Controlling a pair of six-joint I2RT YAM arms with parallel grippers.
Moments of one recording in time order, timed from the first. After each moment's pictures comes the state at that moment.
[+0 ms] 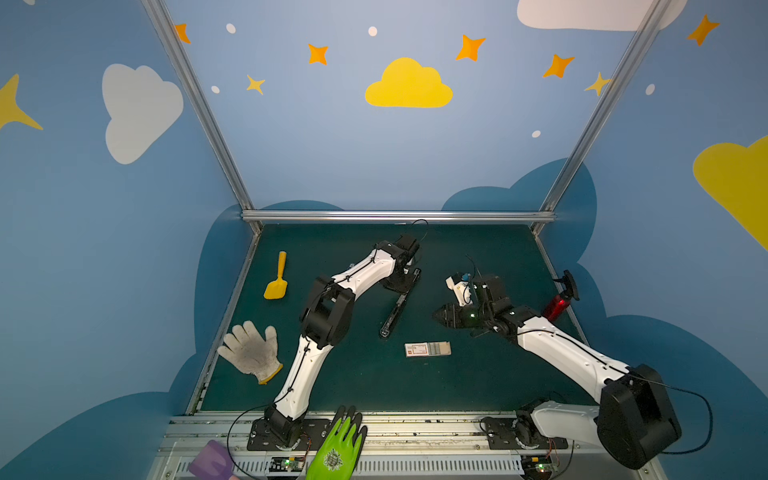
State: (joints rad) left arm -0.60 2.32 2.00 -0.98 0.00 -0.21; right arm 0.50 1.27 0.76 -0.31 -0.46 0.41
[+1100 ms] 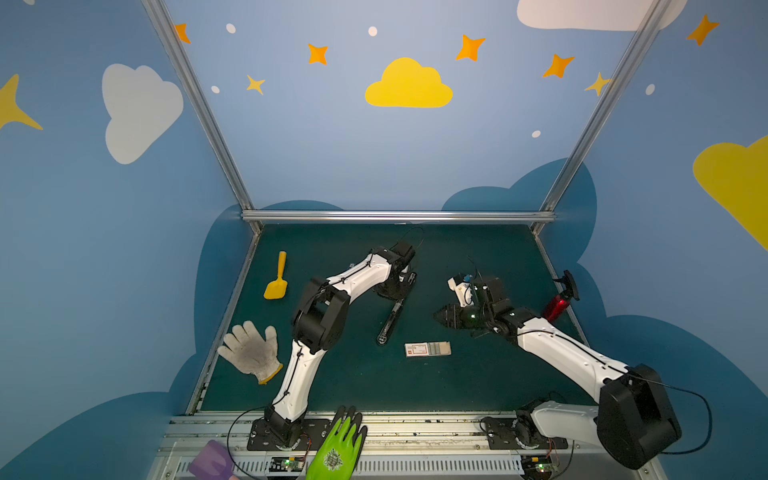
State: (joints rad) left arm -0.60 2.21 1.82 -0.96 0.01 -0.21; right arm 0.49 1.27 0.74 -0.29 -0.44 0.43
